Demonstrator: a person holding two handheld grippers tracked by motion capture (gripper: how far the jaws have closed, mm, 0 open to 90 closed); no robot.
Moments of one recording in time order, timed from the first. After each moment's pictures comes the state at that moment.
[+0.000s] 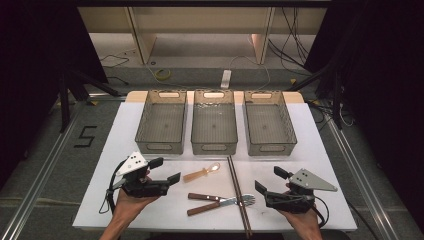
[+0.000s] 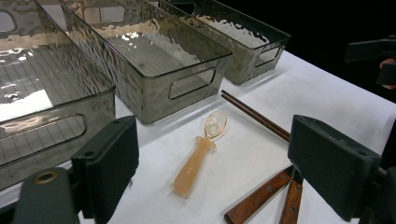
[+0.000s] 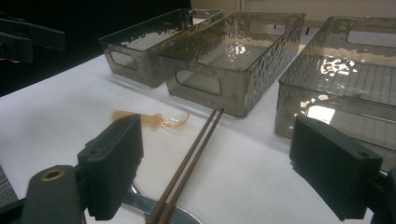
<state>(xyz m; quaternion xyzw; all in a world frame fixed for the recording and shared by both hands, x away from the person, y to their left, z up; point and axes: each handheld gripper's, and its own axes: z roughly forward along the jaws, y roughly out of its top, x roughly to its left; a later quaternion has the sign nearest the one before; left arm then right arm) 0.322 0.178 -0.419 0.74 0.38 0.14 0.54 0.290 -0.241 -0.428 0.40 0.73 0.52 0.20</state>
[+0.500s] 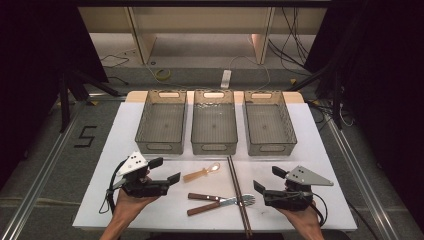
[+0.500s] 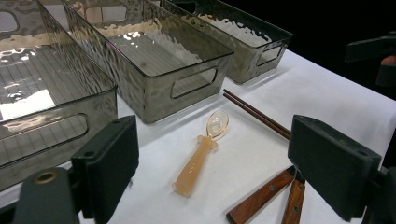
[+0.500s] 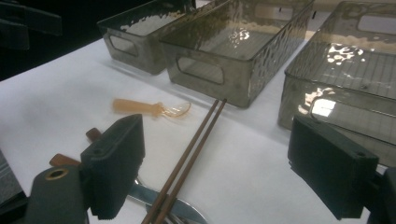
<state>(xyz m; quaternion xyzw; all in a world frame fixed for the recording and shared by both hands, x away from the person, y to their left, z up) 0.323 0.178 -0.420 0.74 0.38 0.14 0.53 0.296 -0.236 -0.420 0.40 0.75 0.49 0.19</state>
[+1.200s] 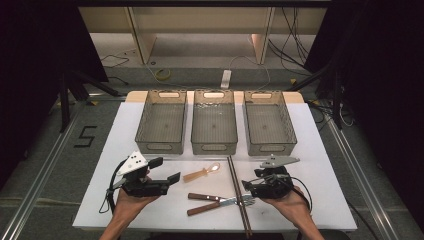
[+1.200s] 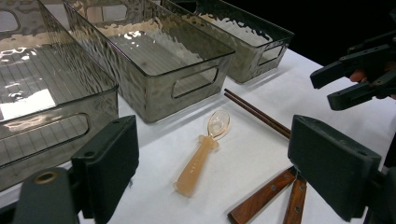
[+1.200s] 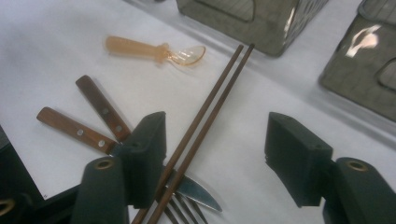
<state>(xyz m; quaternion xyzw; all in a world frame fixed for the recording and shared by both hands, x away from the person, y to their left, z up) 0.323 0.178 -0.420 0.74 0.38 0.14 0.53 0.335 -0.200 -0.428 0.40 0.83 0.37 0.11</state>
